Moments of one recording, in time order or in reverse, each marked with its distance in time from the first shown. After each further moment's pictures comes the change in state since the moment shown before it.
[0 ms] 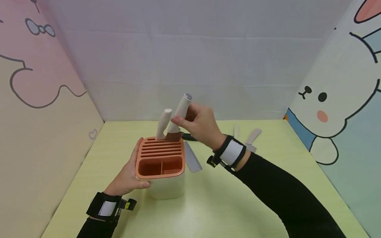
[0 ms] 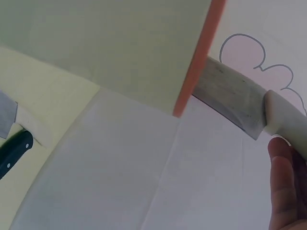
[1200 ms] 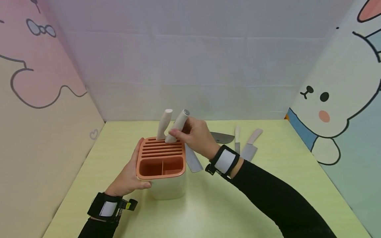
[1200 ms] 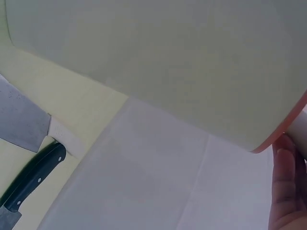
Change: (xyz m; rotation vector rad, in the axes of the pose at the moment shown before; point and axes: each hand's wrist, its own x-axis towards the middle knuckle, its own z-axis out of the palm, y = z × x) left_hand 0.000 0.000 -0.002 0.009 0.004 -0.009; right_hand -0.024 0.023 0.021 -0.098 -0.087 0.140
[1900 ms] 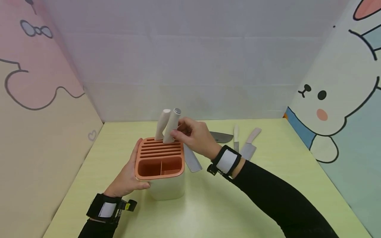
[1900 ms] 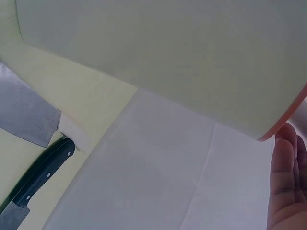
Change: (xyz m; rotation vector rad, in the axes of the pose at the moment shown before) left_hand 0.000 -0.001 0.001 -0.005 0.004 -0.002; right_hand -0.004 0.008 -0.005 0.003 -0.029 -0.075
